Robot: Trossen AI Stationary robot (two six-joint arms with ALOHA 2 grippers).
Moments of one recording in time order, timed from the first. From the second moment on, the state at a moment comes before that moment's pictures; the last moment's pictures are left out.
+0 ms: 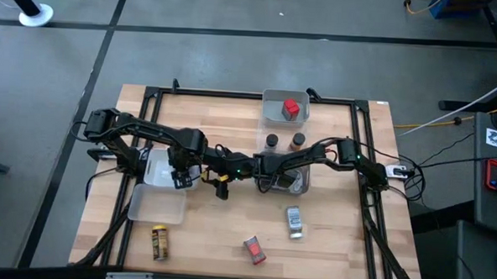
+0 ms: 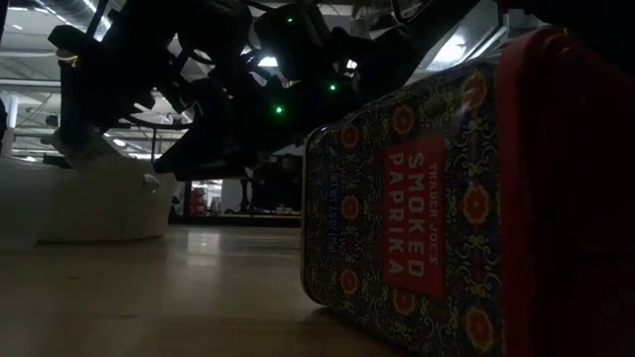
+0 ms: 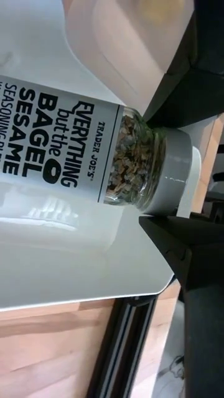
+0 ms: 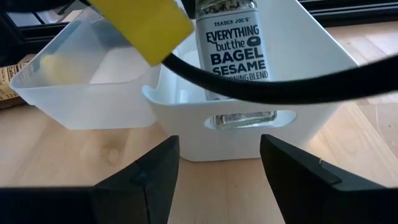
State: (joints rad) left arm -0.03 1.63 1.18 -1.54 0.01 -0.36; right arm 0.05 2.27 1.50 0.36 -0.01 0.10
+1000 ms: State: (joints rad) left arm -0.03 1.63 1.10 -1.57 0.01 -0.33; right arm 0.05 2.27 1.50 0.36 -0.01 0.10
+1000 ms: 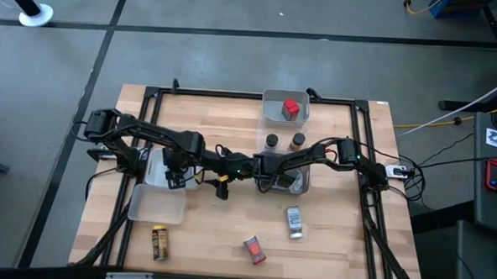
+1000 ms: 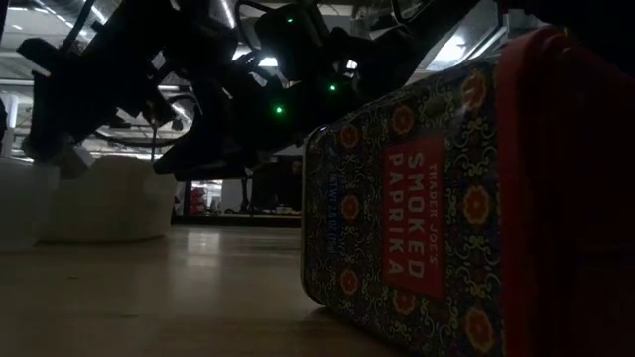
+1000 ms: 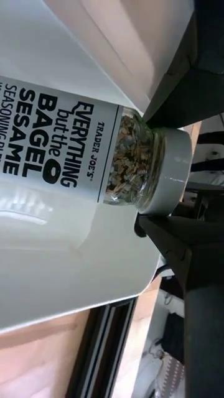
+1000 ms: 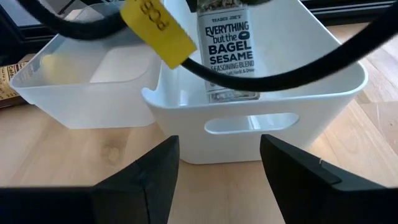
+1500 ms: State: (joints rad) left arm 0.04 1.63 1.09 -1.57 0.01 -0.31; right arm 0.05 2.27 1.50 0.35 -0.01 0.10
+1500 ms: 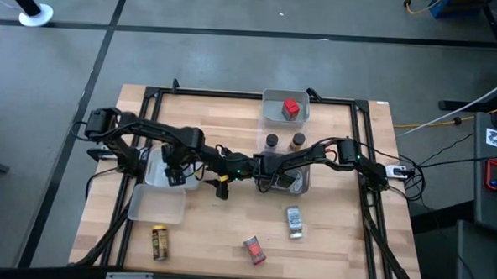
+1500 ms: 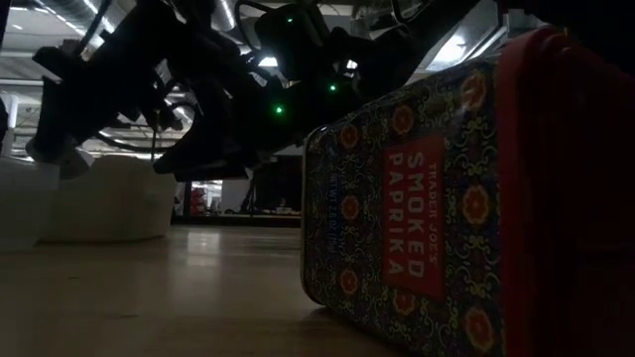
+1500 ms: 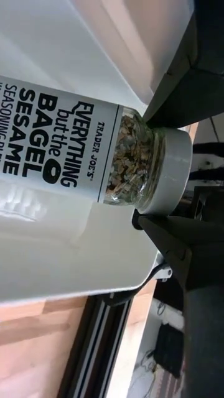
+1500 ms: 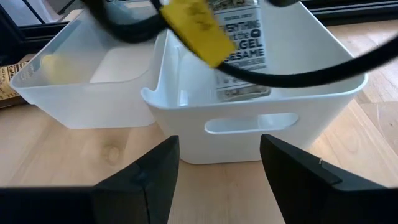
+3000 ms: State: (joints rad) left arm 0.14 1.62 1.09 -1.57 0.02 -0.28; right arm 0.05 2.27 1.50 0.33 -0.01 0.10
